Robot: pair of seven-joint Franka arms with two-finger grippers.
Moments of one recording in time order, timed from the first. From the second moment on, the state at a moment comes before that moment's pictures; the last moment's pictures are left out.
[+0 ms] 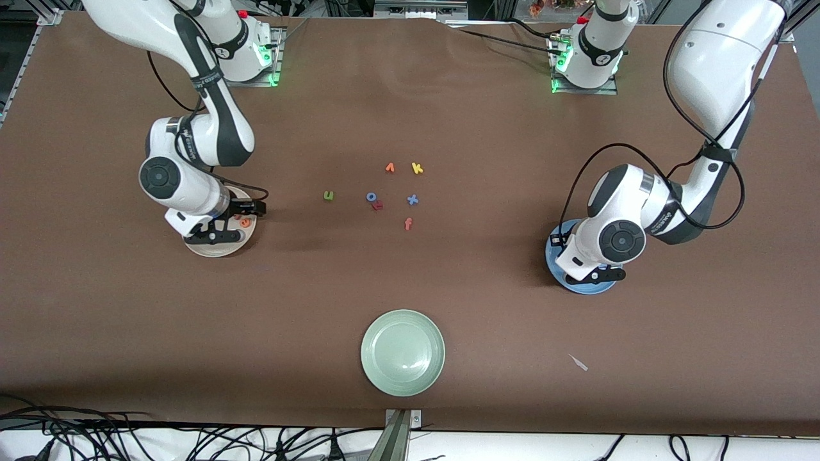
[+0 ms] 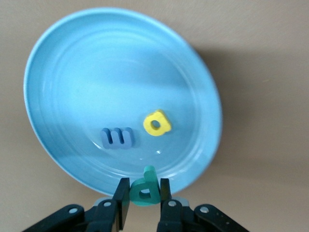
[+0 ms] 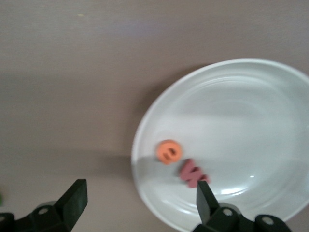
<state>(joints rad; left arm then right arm) 0.16 0.65 -0.46 -1.70 0.34 1.90 -0.54 0.41 0.36 -0.20 -2.13 0.12 2.31 0.09</state>
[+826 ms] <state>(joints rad) 0.17 0.65 -0.50 -1.66 0.36 1.91 -0.53 0.42 0.35 0.05 -2.20 0.12 2.50 0.55</state>
